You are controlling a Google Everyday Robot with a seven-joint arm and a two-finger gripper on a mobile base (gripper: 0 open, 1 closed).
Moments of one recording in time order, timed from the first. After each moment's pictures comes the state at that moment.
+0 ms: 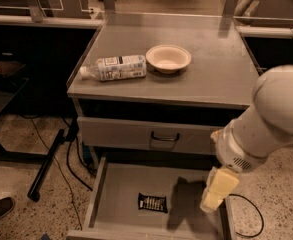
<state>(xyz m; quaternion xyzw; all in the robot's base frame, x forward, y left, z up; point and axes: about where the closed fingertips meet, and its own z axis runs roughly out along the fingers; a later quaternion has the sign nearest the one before) 0.398 -0.155 0.771 -0.58 0.80 0.07 0.13</state>
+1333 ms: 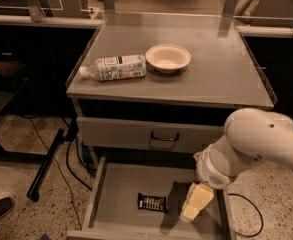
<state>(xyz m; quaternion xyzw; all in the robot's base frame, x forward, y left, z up) 0.406 -0.131 0.671 -0.56 0.81 0.13 0.13</state>
